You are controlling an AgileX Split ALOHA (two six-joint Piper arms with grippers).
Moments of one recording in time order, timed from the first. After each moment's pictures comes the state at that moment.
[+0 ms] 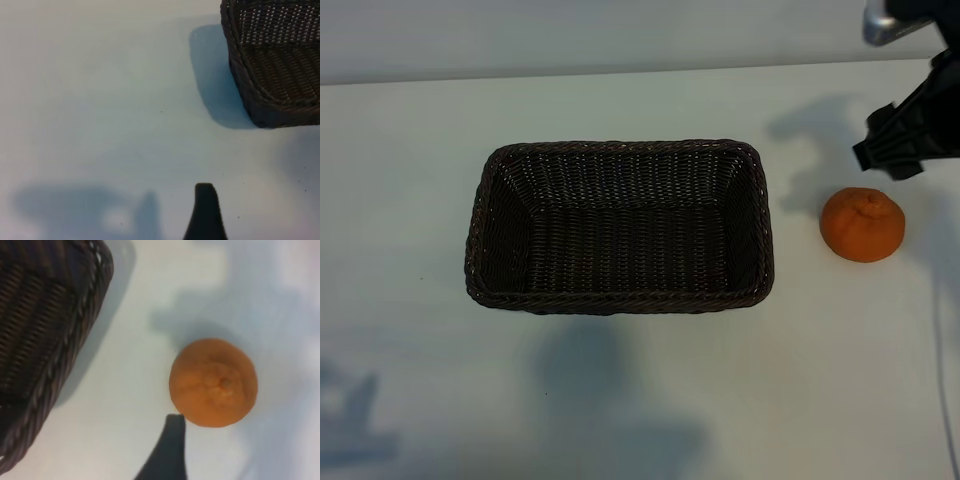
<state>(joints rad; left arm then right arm) 0.05 0.11 -0.52 -0.18 0.99 0.15 0.18 1.43 -1.11 -0.05 0.79 -0.06</state>
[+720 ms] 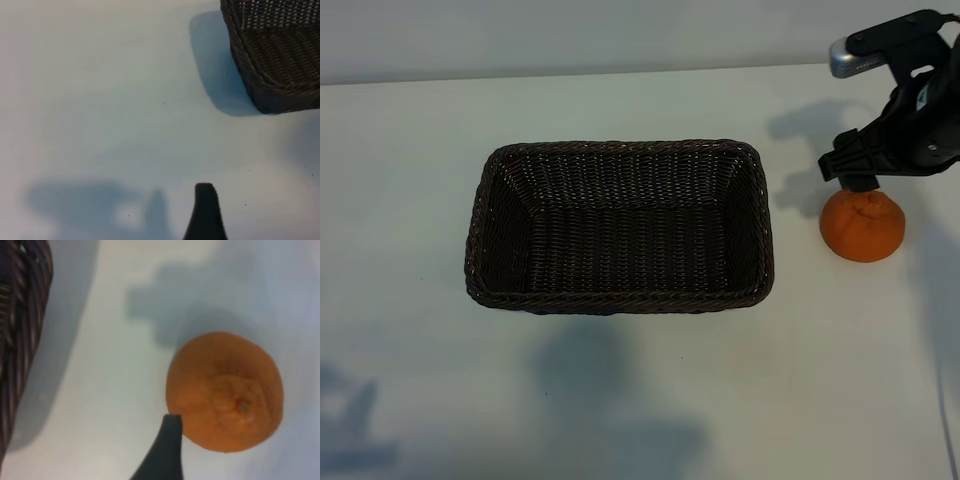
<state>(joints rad) 0.05 0.11 -0.52 -0.17 1.02 0.20 0.18 1.64 -1.11 -0.12 0.68 0.12</state>
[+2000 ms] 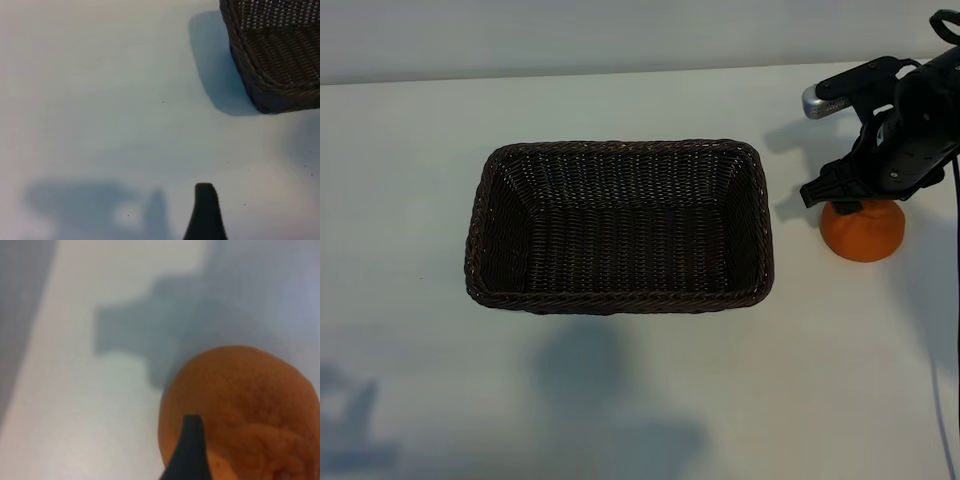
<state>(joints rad) 0.05 0.11 -0.52 -0.17 1.02 0.20 0.18 1.84 -1.11 -0.22 0.57 0.18</state>
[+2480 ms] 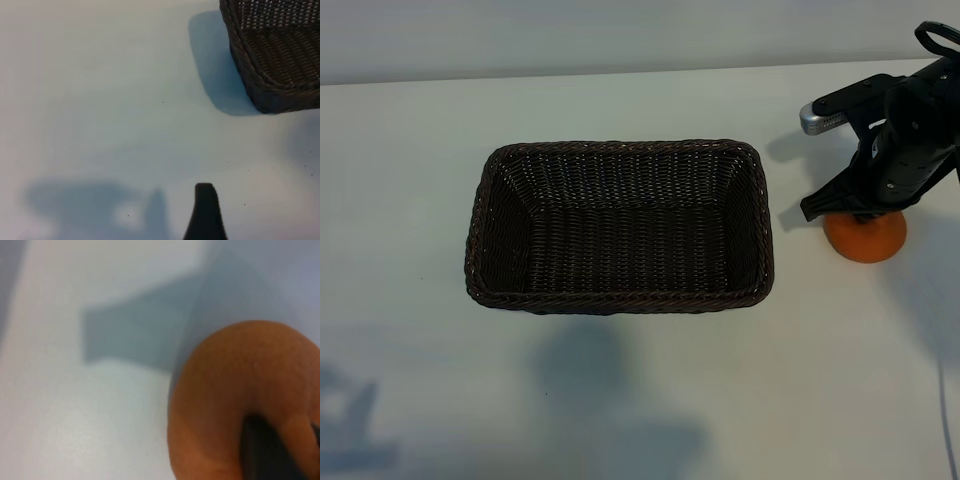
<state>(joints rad) 0.05 0.11 -0.52 -0.17 1.02 0.20 0.18 1.88 -1.11 -0.22 0.60 0.19</state>
